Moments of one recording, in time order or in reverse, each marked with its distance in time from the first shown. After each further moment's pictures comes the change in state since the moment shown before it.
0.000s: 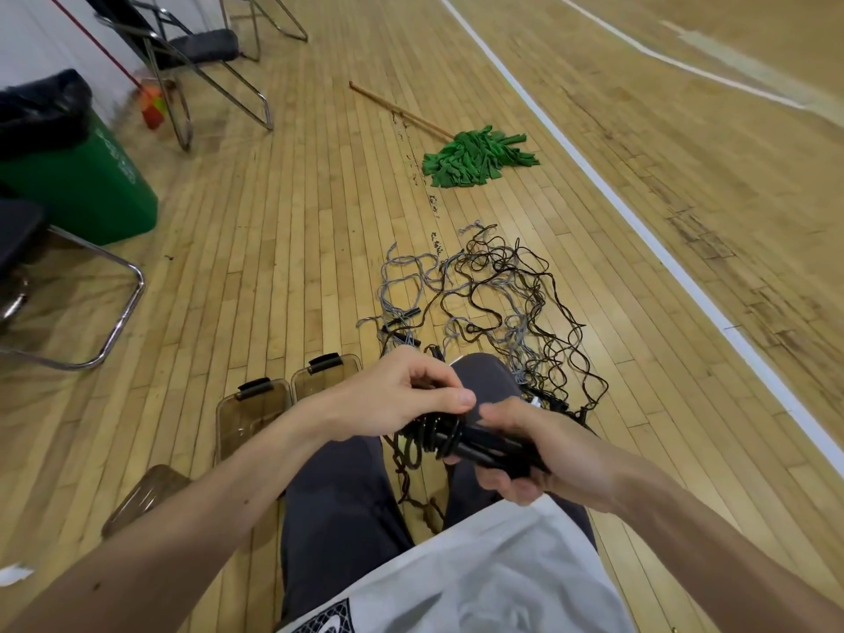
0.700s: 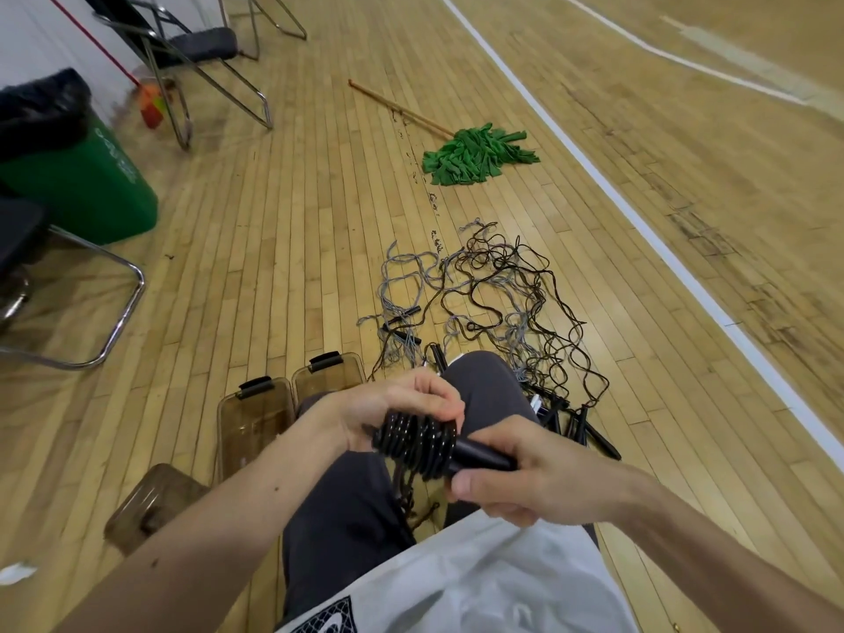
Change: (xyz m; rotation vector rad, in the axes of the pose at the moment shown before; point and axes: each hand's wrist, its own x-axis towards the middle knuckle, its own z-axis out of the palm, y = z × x) left_hand 0.009 -0.023 0.006 -0.600 -0.416 -0.090; right_hand -0.007 0.001 0.014 -0.183 -0.146 -0.177
